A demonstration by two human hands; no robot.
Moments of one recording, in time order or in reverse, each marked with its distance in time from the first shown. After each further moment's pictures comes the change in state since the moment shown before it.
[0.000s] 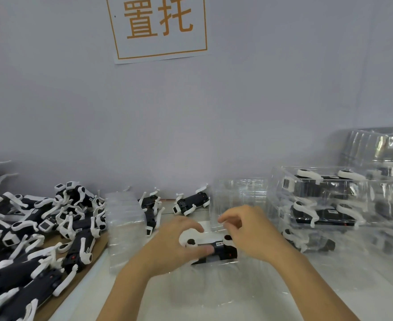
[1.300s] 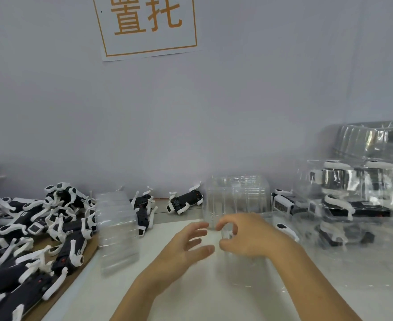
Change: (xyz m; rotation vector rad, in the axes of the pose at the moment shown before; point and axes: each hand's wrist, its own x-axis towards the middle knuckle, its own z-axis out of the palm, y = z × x) left_hand -0.002 0.009 0.040 -0.572 -0.081 -0.108; right_hand -0.005 0.001 -0.014 -0.185 -0.296 0.196
